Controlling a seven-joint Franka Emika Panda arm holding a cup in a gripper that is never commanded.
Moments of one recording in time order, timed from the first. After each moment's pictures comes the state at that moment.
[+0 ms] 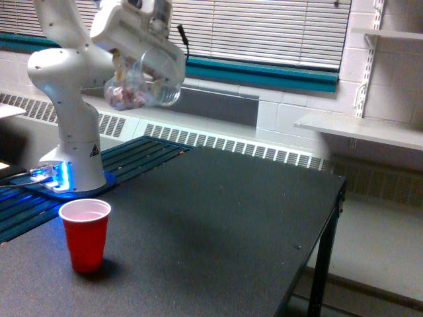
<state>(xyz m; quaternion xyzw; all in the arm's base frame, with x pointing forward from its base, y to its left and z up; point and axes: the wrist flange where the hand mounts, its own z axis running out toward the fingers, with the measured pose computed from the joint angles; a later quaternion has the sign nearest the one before) 0.355 -0.195 0.451 0.82 -0.49 0.24 0.18</state>
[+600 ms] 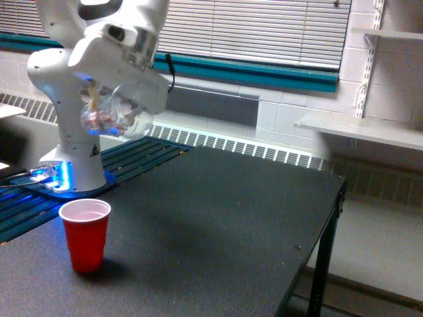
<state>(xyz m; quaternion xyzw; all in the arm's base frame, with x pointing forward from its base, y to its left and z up) 0.331 -0.212 0.398 0.81 -0.52 0.17 0.22</state>
